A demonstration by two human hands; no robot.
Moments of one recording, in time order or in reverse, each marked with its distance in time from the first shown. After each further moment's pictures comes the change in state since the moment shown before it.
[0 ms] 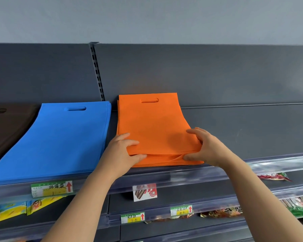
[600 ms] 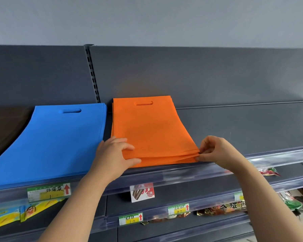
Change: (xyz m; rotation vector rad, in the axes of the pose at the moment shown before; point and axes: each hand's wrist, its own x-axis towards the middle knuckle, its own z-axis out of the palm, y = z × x) left_hand -0.004 -0.008 -0.009 0.164 -0.011 0.069; right_hand -0.029 0.017 -0.012 0.222 0.061 0.151
